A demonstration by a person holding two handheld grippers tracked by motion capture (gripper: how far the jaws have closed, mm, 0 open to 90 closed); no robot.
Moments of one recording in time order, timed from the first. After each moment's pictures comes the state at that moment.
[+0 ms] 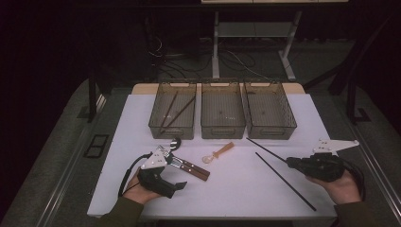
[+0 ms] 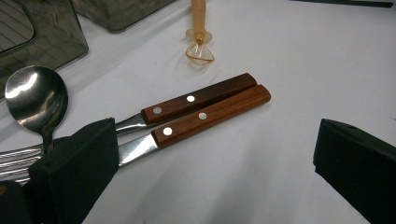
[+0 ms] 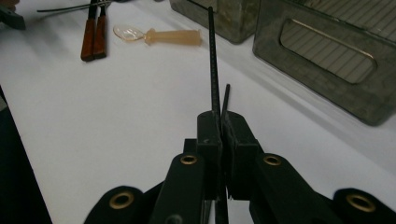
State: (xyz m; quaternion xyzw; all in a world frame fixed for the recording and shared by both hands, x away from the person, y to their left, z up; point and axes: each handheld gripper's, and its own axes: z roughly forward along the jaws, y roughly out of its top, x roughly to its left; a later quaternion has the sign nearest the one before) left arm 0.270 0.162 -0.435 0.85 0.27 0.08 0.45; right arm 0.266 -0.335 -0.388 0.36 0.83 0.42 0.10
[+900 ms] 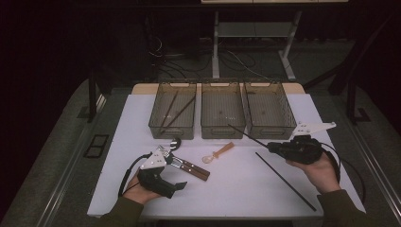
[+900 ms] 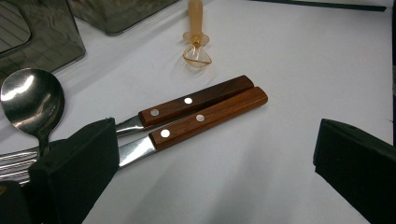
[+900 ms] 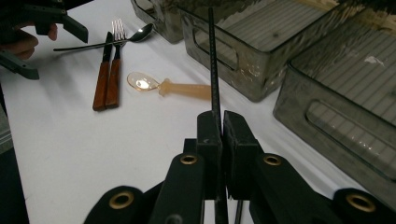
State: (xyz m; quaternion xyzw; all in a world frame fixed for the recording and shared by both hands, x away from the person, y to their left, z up) left arm 0.271 0.163 -0.437 0.84 0.27 0.07 0.46; right arm 0.303 -0.286 -0.365 0.34 0.83 0.44 0.10
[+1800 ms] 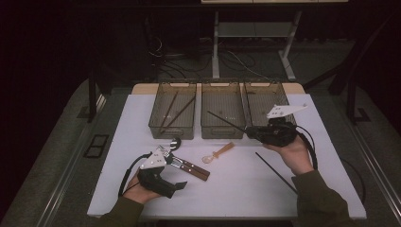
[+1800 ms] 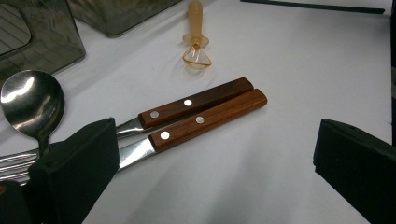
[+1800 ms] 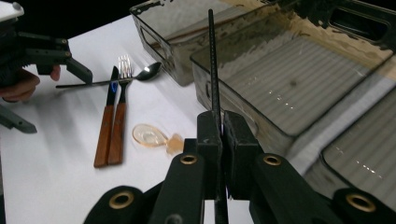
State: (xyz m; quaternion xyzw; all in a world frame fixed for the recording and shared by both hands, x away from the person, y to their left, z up) left arm 0.272 0.163 -0.436 0.84 0.26 0.08 0.46; right arm 0.340 -0.226 -0.342 0.32 0.83 0.45 0.10
